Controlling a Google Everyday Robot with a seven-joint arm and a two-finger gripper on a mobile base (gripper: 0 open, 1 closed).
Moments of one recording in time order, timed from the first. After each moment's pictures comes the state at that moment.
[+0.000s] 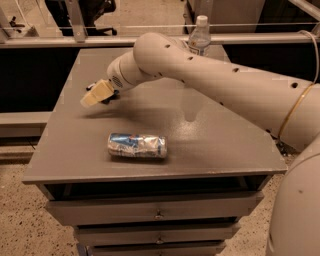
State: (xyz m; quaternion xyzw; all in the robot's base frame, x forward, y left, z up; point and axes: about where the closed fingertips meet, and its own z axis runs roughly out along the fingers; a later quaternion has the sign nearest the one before) arm 0.695 0.151 0.861 -0.47 0.75 0.19 0.43
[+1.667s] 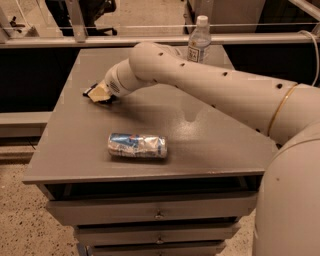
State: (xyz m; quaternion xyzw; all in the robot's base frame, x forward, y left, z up) arm 0.705 0.155 0.835 -0.45 0.76 0.20 0.42
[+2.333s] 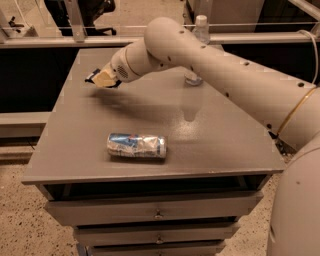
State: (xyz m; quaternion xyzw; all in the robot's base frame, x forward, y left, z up) arm 0.691 0.150 0.884 -0.48 0.73 0.24 0.42
